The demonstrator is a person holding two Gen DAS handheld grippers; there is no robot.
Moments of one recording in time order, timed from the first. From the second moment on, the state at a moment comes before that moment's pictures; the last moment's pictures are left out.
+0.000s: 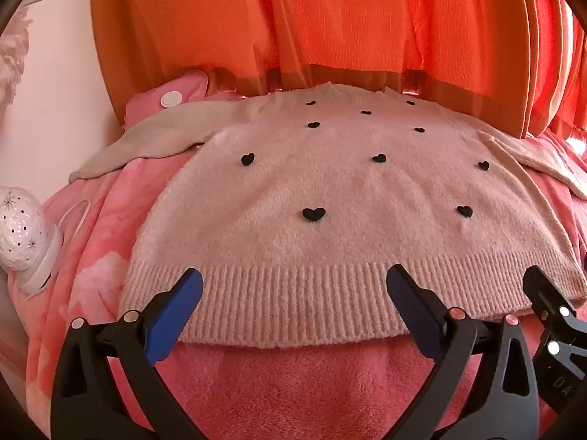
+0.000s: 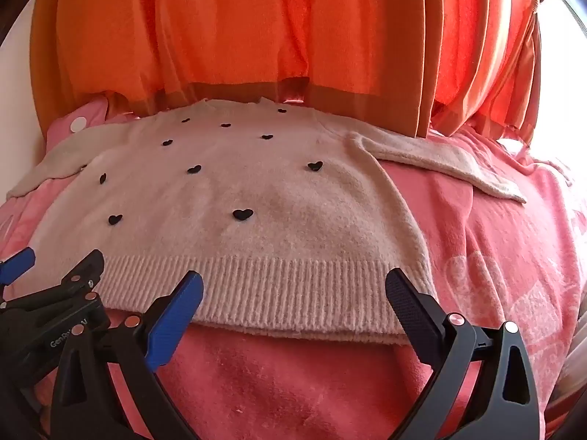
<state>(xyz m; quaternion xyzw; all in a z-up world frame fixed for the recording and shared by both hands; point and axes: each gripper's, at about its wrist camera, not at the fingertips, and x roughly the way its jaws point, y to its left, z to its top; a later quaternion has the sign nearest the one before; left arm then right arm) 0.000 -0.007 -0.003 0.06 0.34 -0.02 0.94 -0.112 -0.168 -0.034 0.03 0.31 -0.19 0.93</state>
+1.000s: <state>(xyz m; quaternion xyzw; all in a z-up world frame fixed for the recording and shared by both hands) -0.005 -0.011 -0.004 0.05 0.34 -0.03 0.94 -0.109 -0.163 -0.035 0.03 0.30 -0.18 0.93</state>
